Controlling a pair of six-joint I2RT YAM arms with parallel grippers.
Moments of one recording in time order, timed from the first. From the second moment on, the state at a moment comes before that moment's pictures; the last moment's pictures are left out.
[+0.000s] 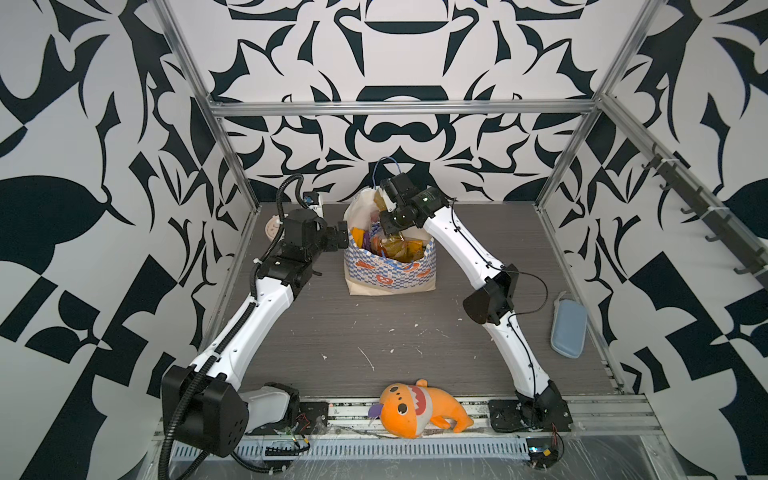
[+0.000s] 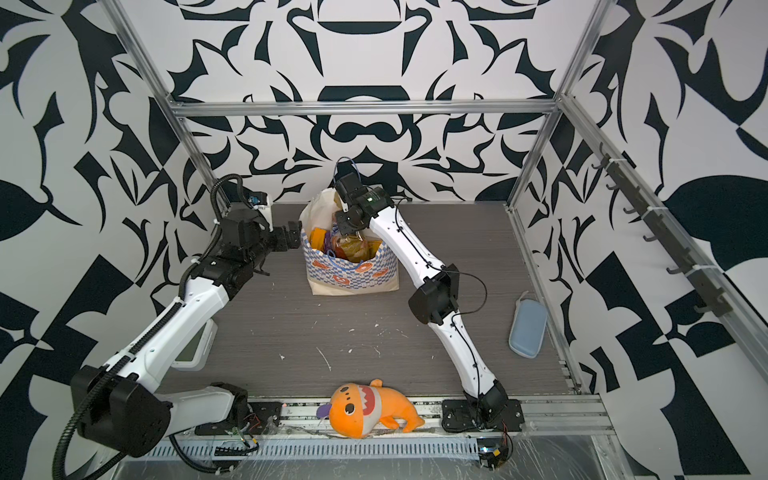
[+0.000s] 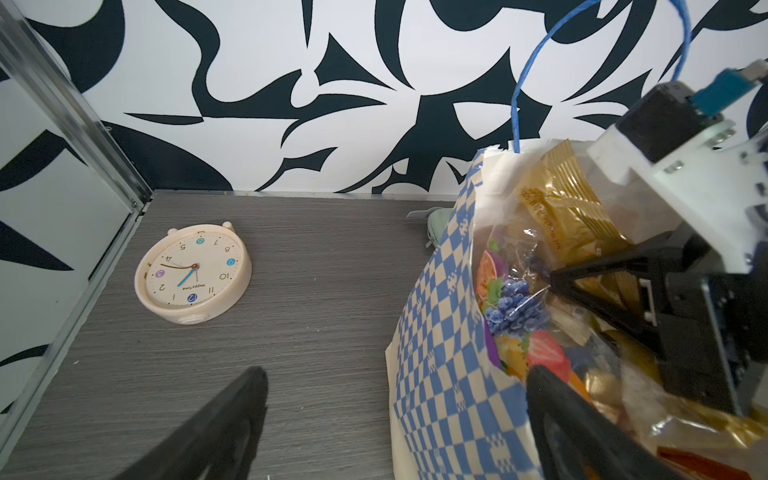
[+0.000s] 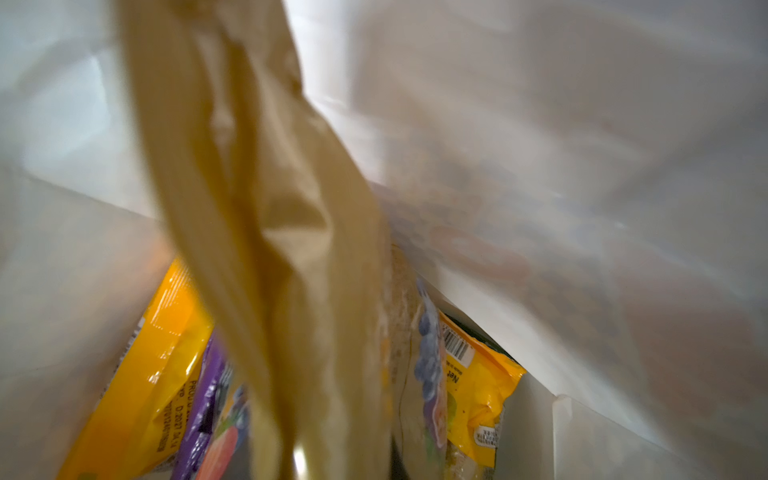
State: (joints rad) left arm -0.31 1.26 1.10 -0.24 -0.10 -0.19; right arm 0.66 2.45 2.72 -1.18 0.05 0.23
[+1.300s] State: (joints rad) left arm -0.31 1.21 1.03 -0.20 -0.19 -0.19; right arm 0.44 2.24 2.40 -0.62 -0.74 0.71
